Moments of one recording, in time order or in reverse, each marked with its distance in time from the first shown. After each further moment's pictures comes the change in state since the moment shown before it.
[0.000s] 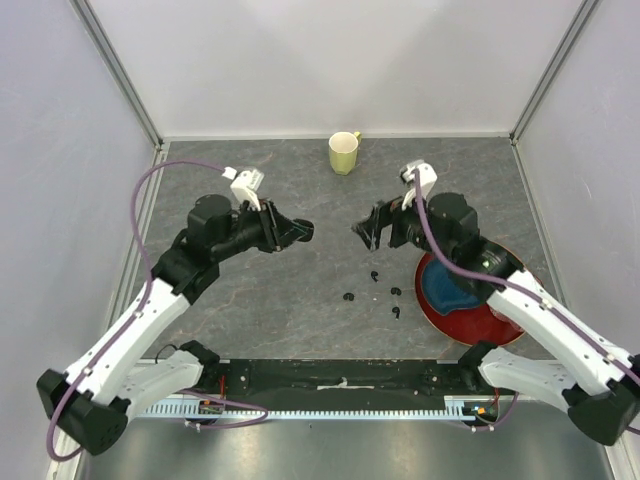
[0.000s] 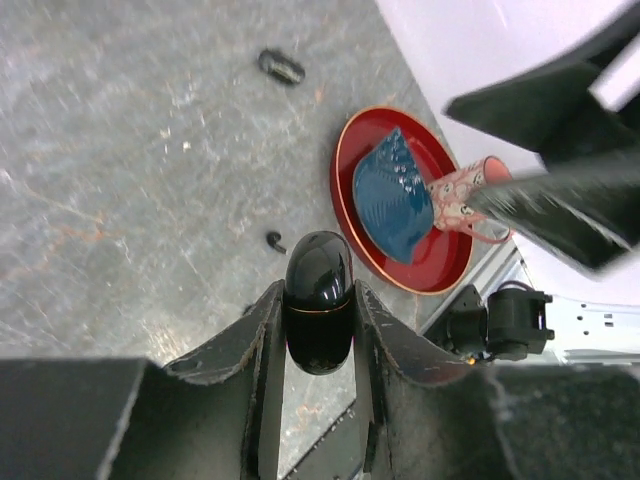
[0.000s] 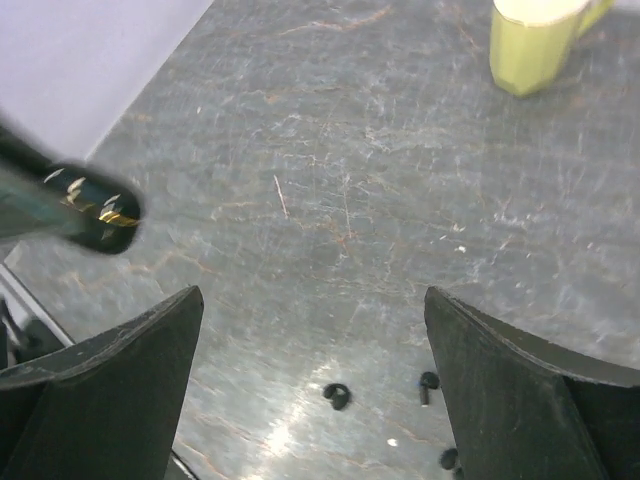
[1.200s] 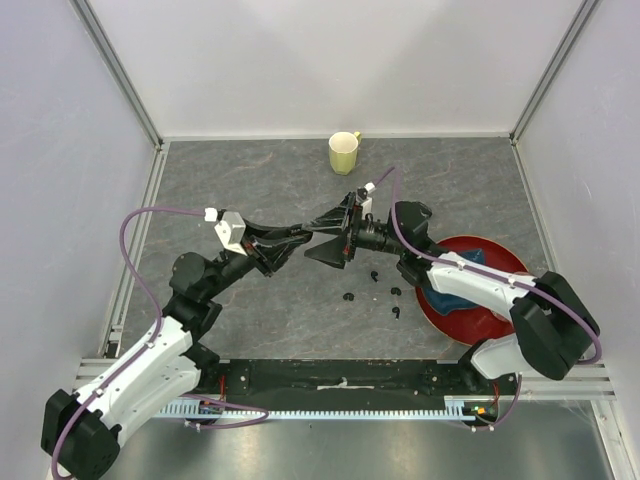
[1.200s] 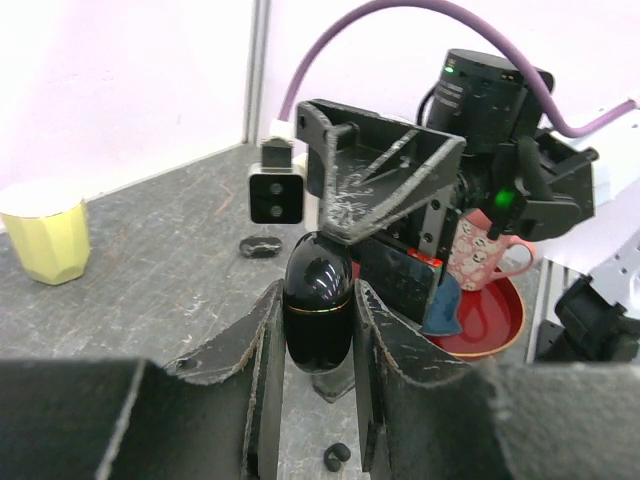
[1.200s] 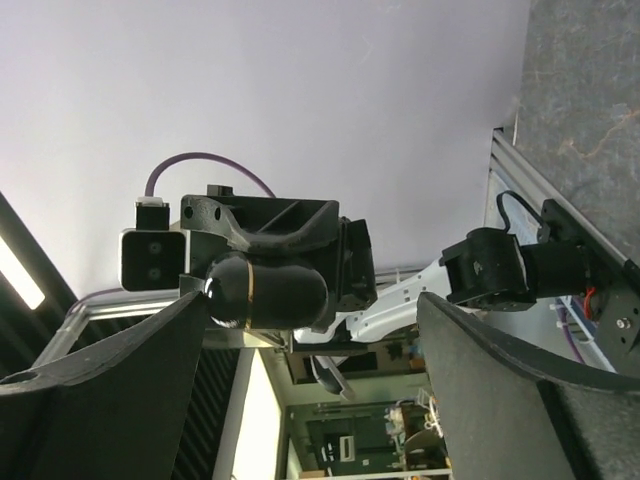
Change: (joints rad) left arm 0.002 -0.257 -0.505 0.891 0.111 0.276; right arm -0.019 0.423 -0.206 0.884 -0.640 1.437
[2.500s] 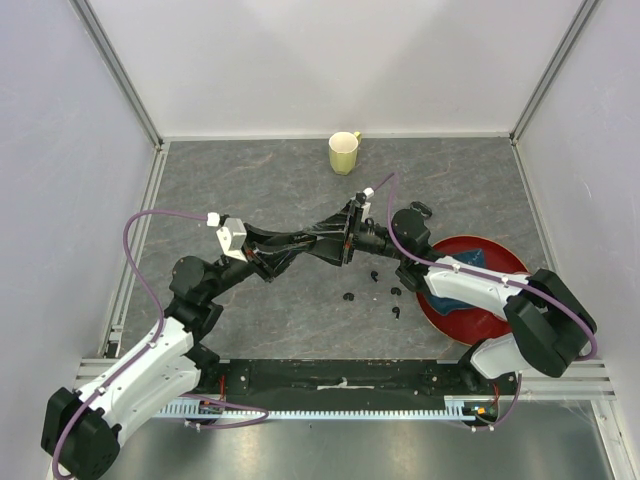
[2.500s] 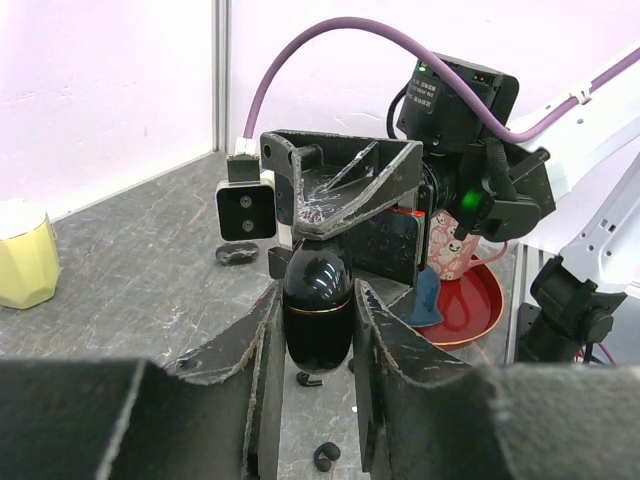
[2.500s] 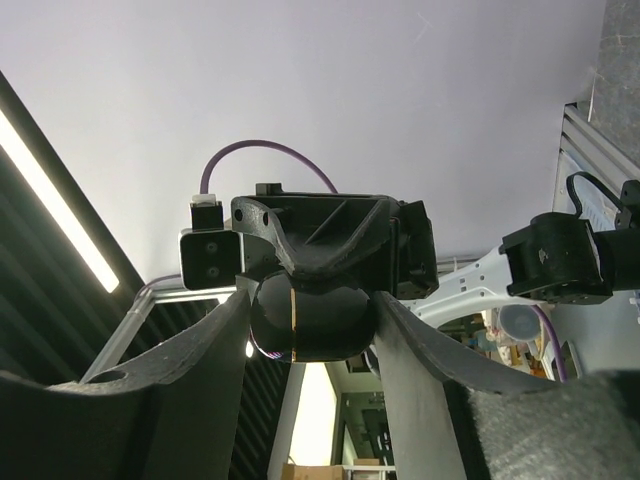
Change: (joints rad) left arm 0.000 0.009 -0.036 0.078 0.090 0.000; right arm 0.022 0.029 -0.058 0.216 0.027 0.191
